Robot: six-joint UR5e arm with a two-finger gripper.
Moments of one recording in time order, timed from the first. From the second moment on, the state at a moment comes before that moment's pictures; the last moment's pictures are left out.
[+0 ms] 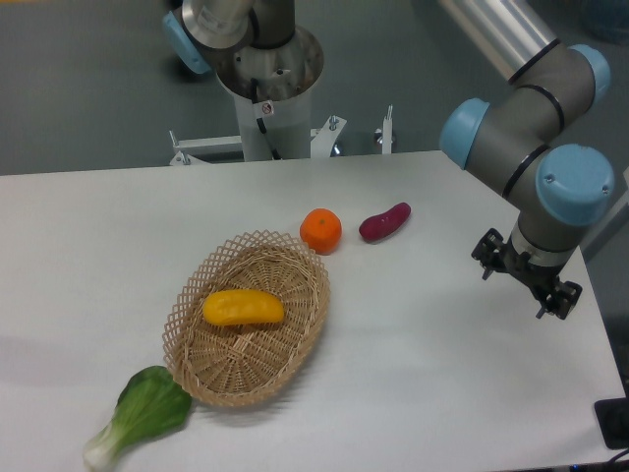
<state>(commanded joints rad) 2.69 -2.13 -1.31 -1.20 1.62 1.48</state>
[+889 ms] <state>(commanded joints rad) 2.58 -2.06 -1.44 -1.19 1.48 1.40</state>
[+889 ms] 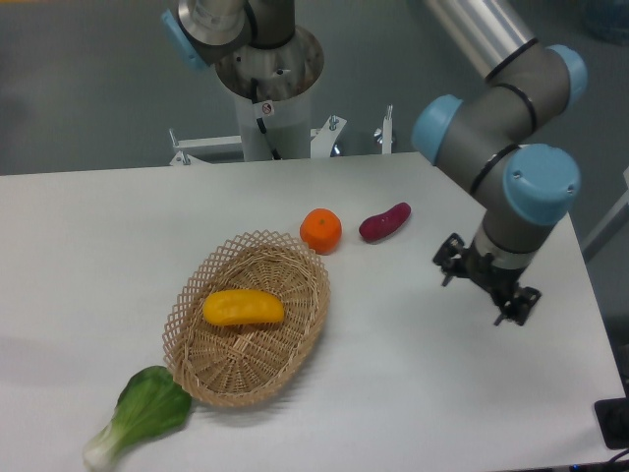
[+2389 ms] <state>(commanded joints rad) 2.21 -1.95 -1.83 -0.93 1.48 1.27</state>
